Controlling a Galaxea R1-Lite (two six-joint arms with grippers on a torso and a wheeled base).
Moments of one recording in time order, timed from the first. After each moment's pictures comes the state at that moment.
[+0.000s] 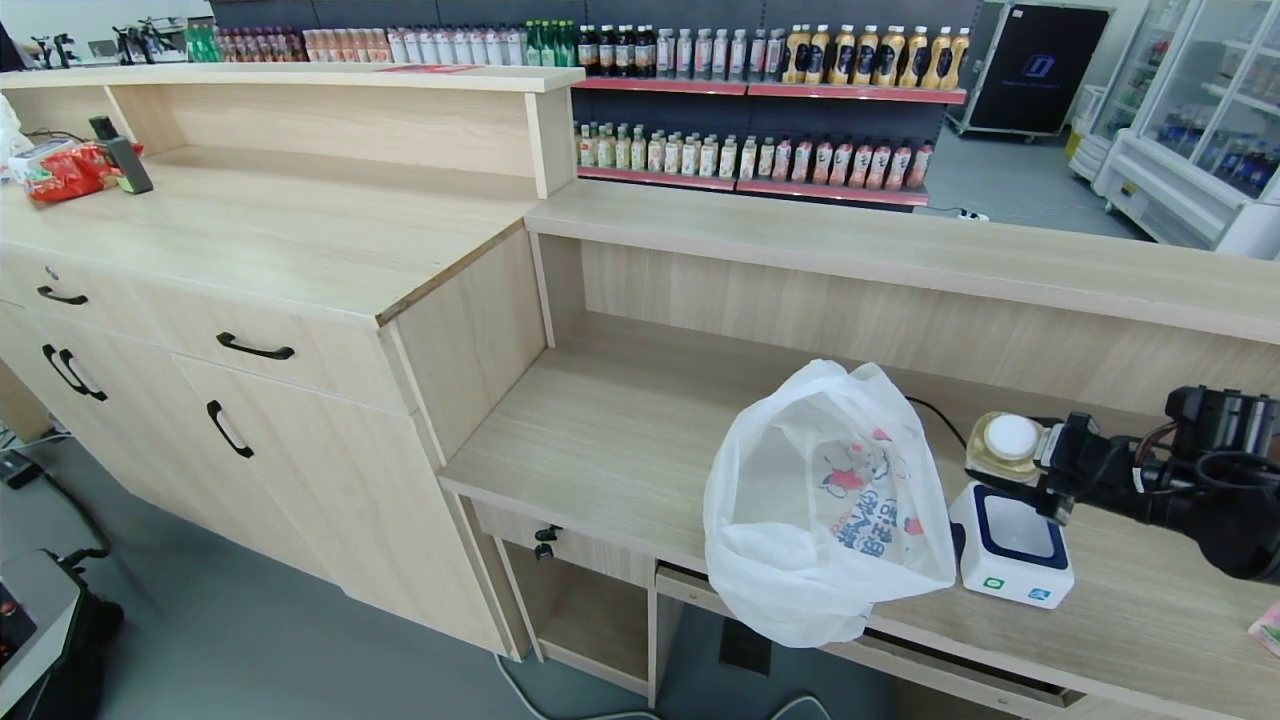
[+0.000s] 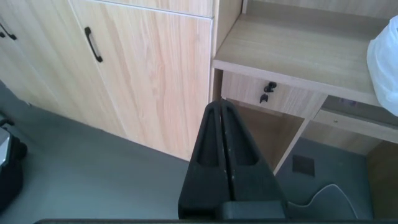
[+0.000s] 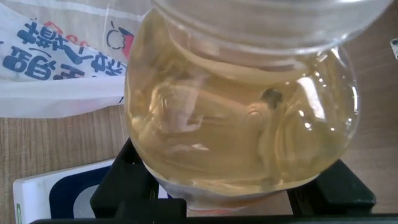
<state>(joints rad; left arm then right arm) 0.00 0.00 0.00 0.00 0.01 0.01 -0.31 2.09 -0.76 -0.96 0.85 -1.26</state>
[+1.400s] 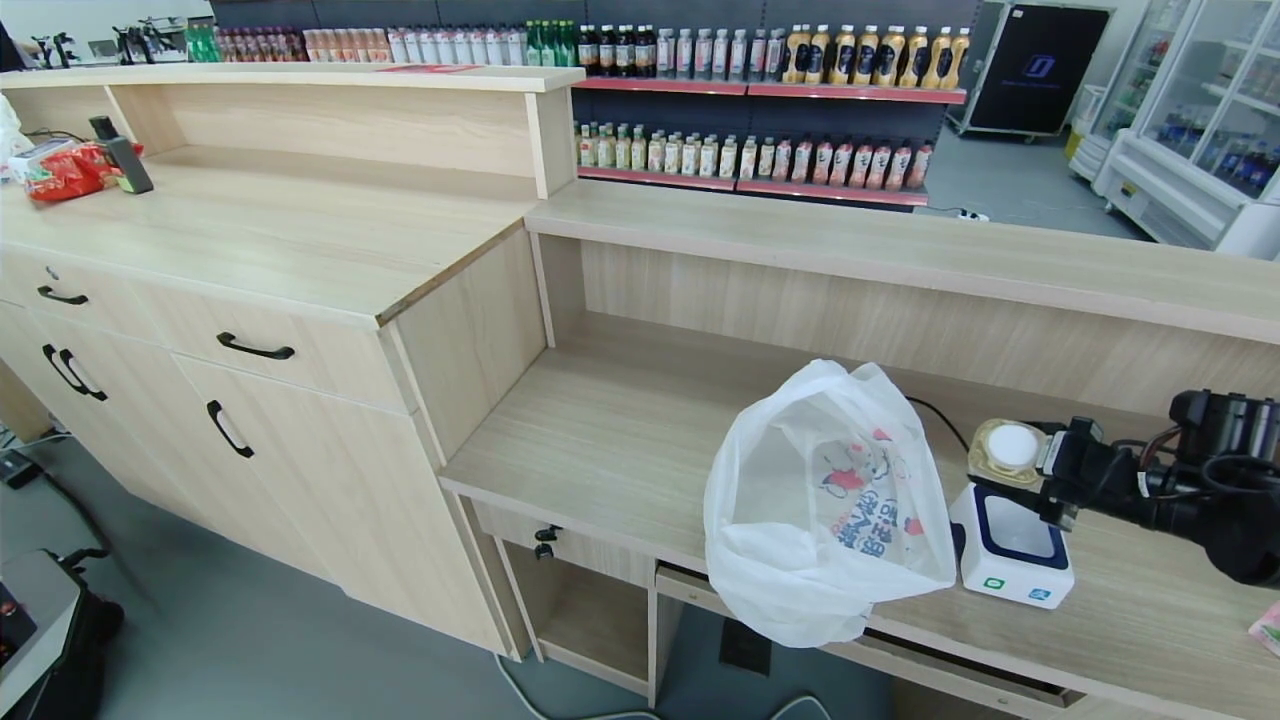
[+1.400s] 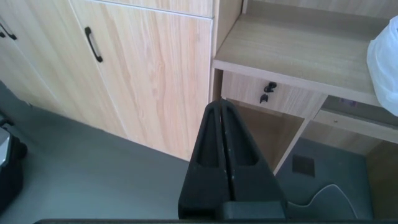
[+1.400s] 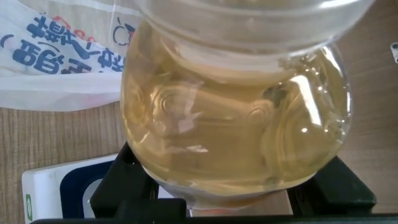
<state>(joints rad) 0.00 0.00 0.00 0.00 0.01 0.01 -0.31 2.07 -0.74 -0.95 0.84 -1.29</state>
